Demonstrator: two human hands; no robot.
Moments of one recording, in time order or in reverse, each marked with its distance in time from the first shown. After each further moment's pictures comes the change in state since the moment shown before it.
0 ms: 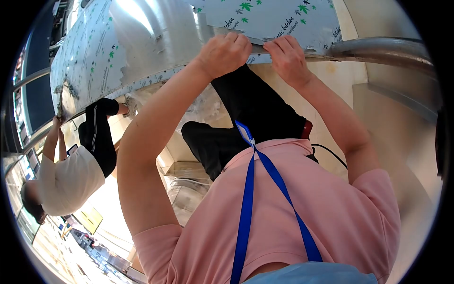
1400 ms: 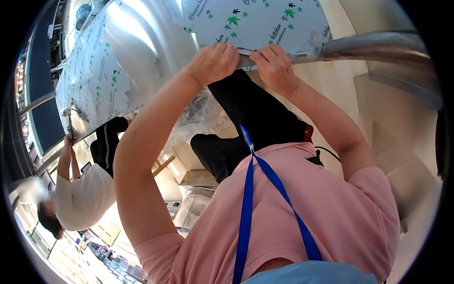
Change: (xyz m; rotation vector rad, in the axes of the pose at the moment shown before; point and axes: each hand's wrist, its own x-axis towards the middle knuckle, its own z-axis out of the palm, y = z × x) left_hand 0.011 -0.032 0.003 -0.055 -0.032 0.175; right_hand 0.013 -0.010 0.001 0.011 0.019 0.109
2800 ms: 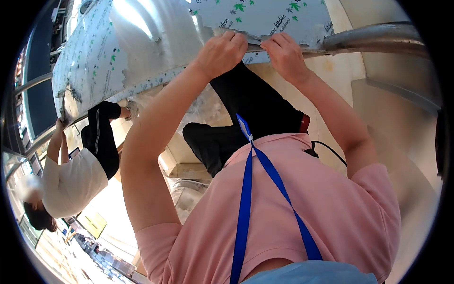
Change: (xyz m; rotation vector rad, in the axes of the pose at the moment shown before) left_hand 0.002 0.038 -0.010 -0.045 0.041 -0.216; right_hand -0.010 0.009 -0.019 0.059 -0.059 -0.003
